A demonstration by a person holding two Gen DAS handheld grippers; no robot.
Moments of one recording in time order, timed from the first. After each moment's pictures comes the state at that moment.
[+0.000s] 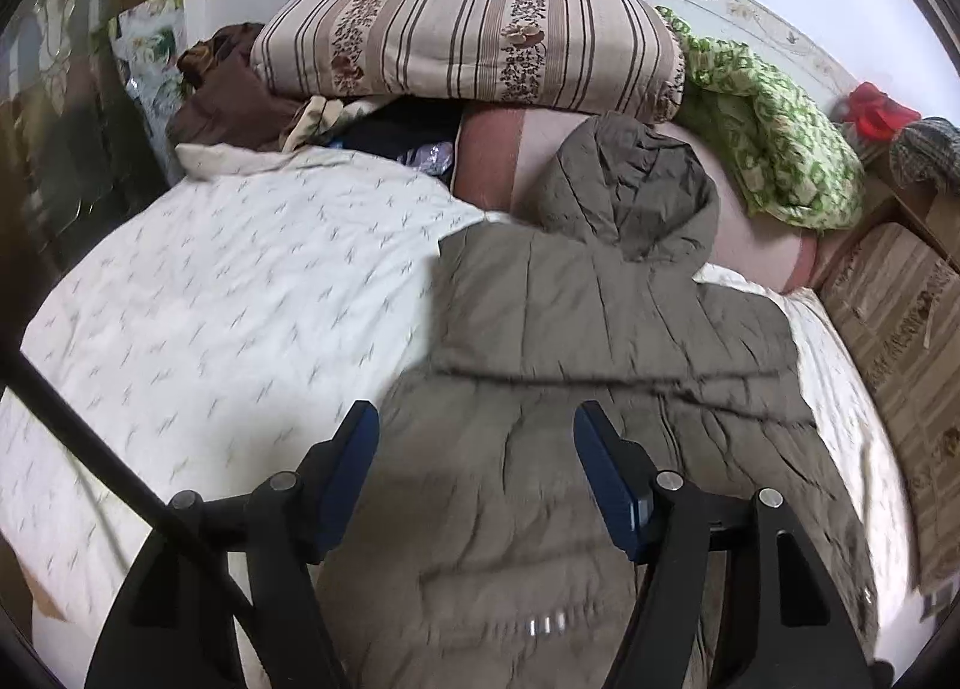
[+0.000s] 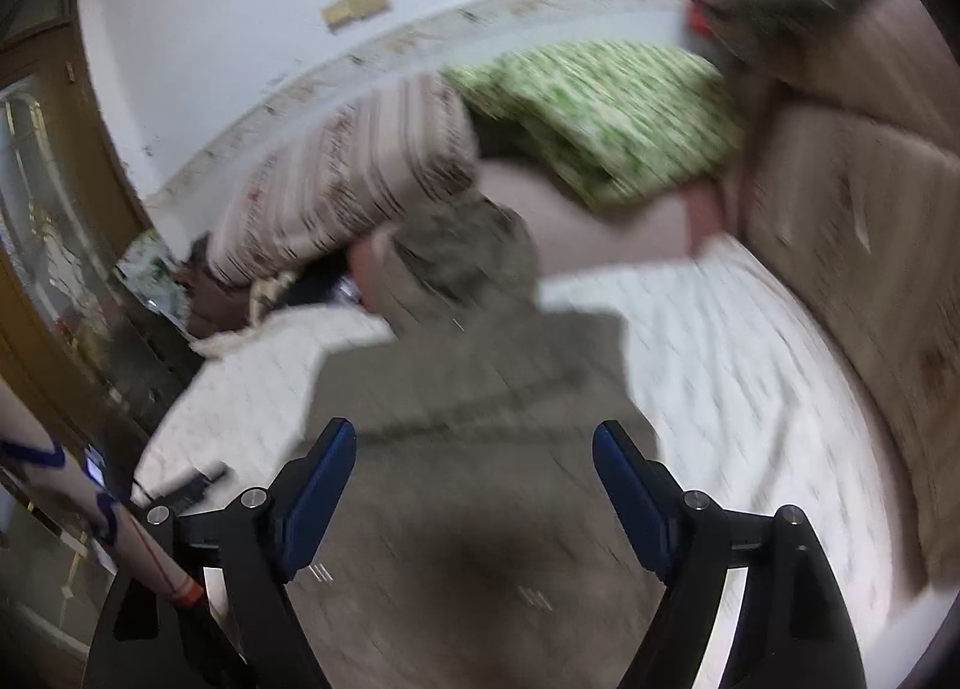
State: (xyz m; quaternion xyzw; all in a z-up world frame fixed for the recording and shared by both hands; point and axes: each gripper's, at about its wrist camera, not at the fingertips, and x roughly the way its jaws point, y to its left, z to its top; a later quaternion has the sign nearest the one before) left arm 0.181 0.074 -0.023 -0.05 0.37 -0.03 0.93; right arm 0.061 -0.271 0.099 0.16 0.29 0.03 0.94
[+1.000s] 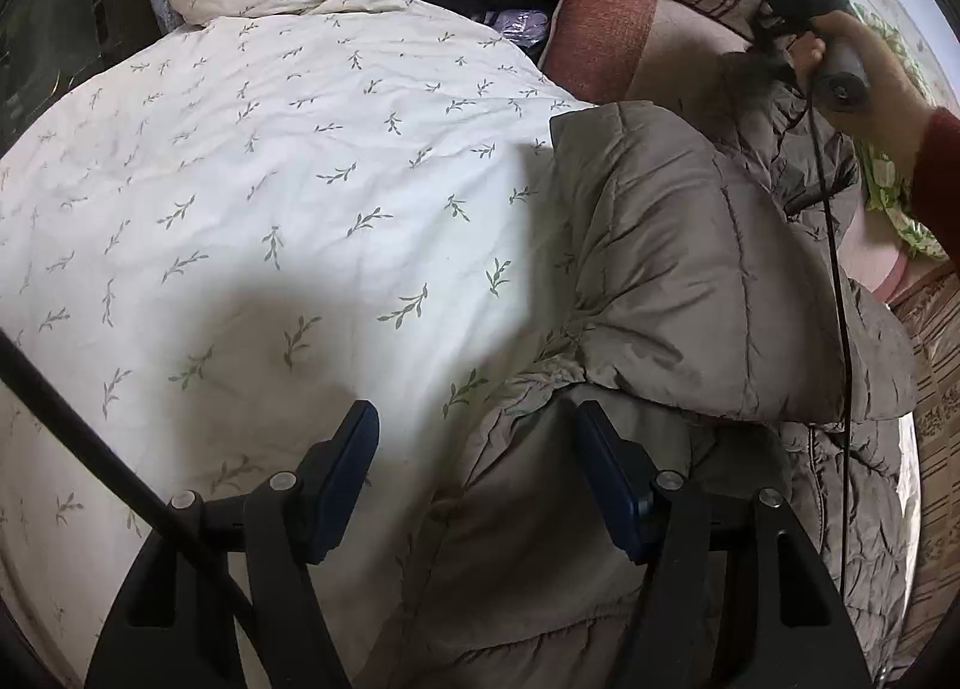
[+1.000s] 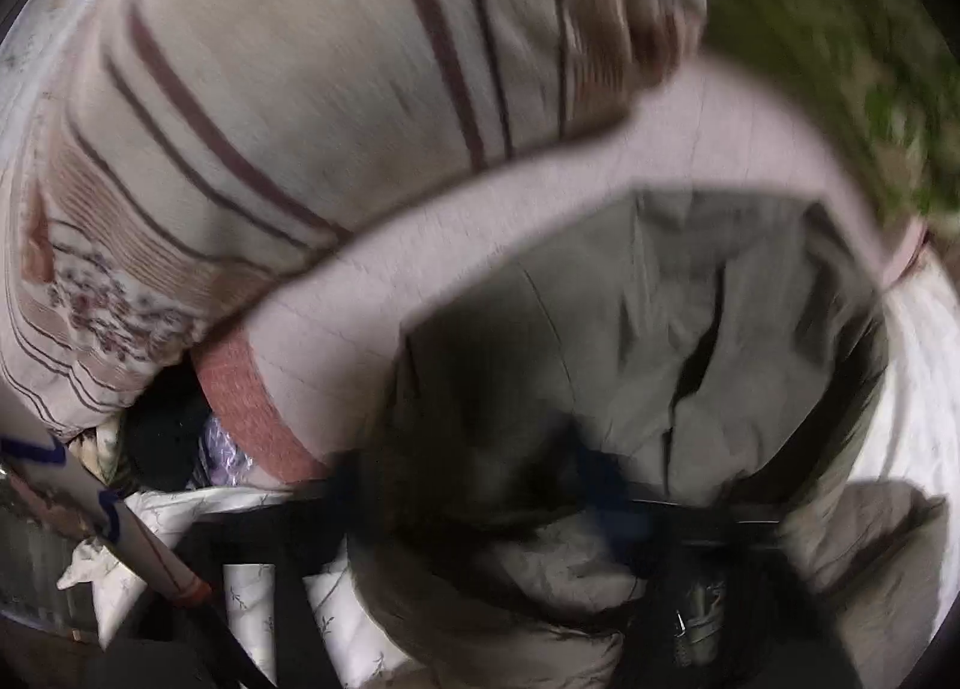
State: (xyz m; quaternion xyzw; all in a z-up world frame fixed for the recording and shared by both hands) left arm 0.294 0.138 -0.145 -0.12 0.48 0.00 0.87; right arm 0.641 -0.133 -0.029 0.22 0.45 -0.10 0.86
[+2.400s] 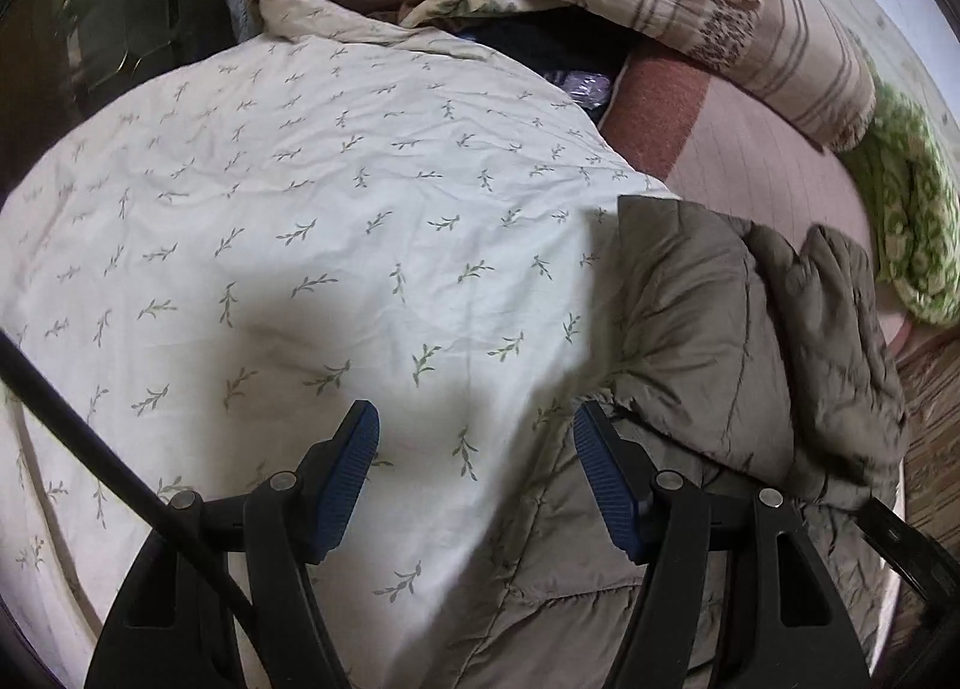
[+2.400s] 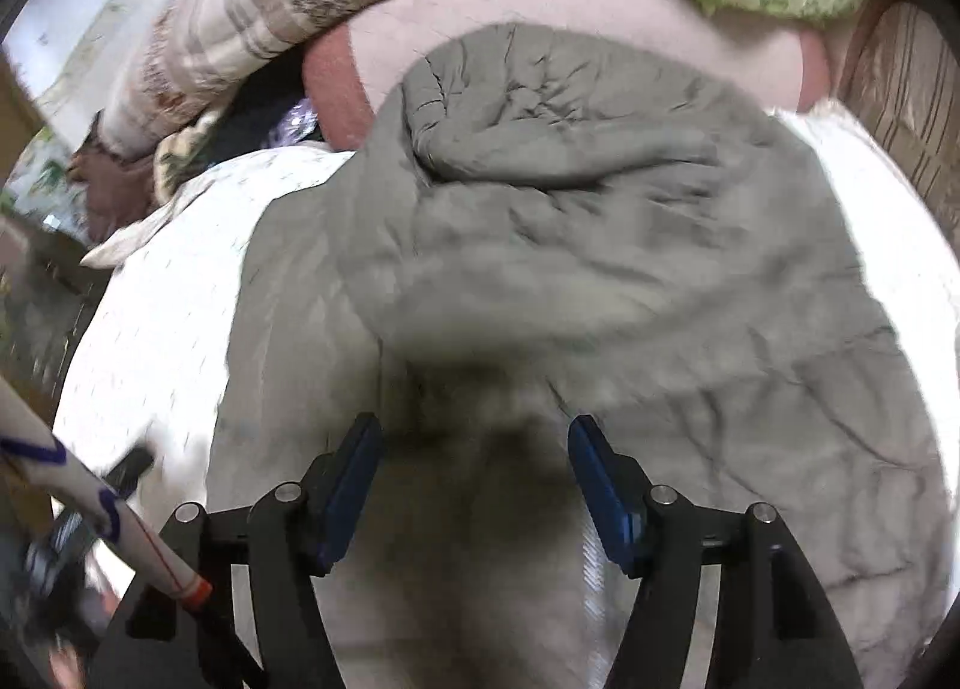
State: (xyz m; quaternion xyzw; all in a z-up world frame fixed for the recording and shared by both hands) left arm 0.267 0.186 -0.107 -0.15 0.45 0.05 0.88; right arm 0.255 -0.097 -0.090 0.14 0.47 -0.02 0.87
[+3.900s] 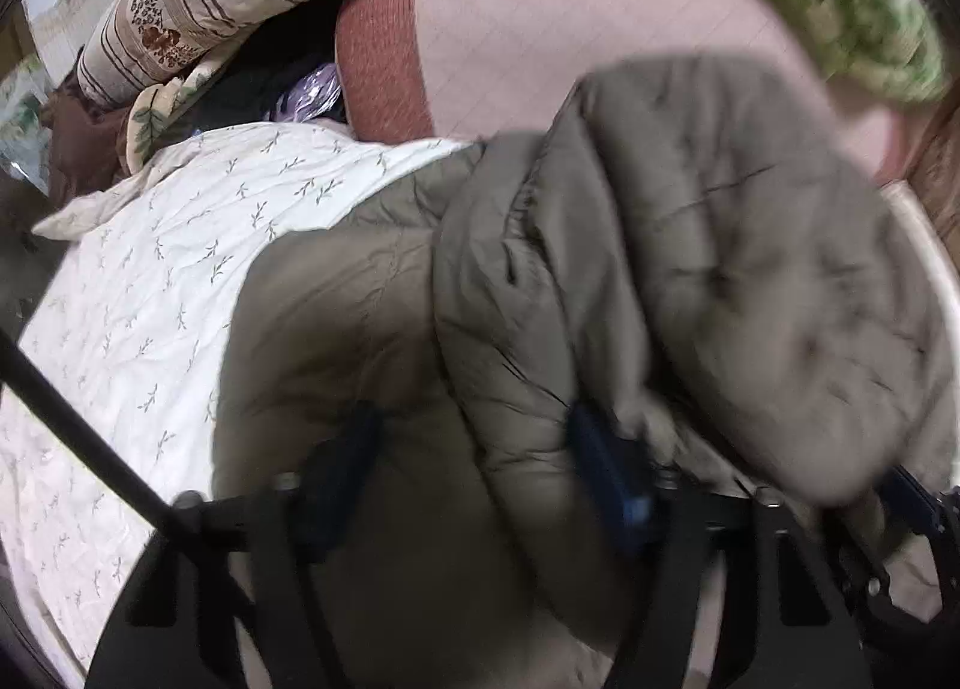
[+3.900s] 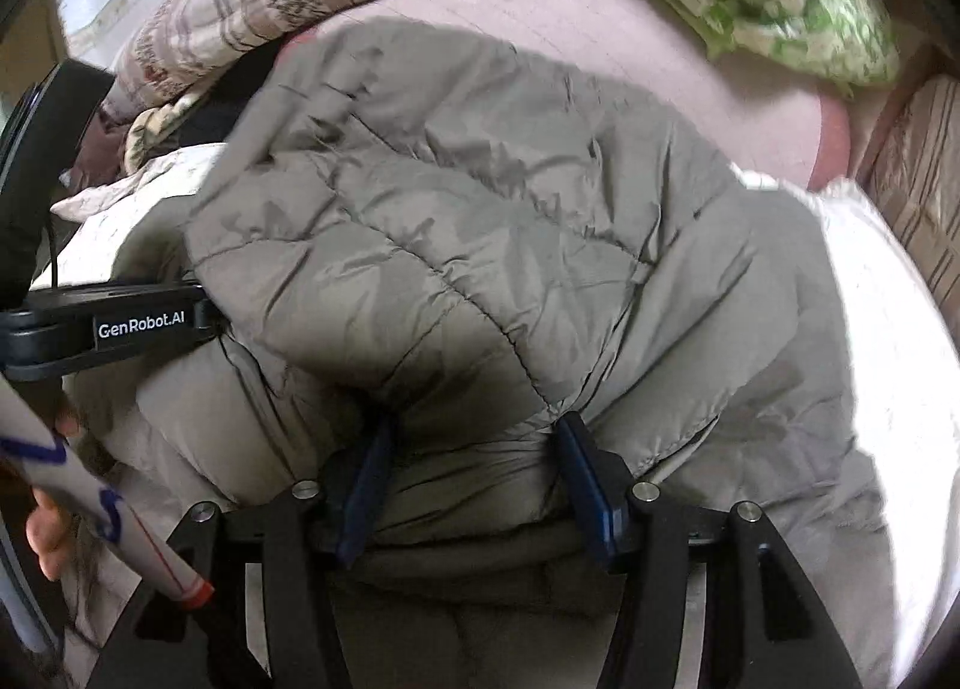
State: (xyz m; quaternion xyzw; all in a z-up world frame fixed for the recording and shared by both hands) left arm 0.383 -0.037 -0.118 0.05 0.47 -0.04 0.88; right arm 0.282 -0.206 -0.142 0.04 0.41 0.01 0.91
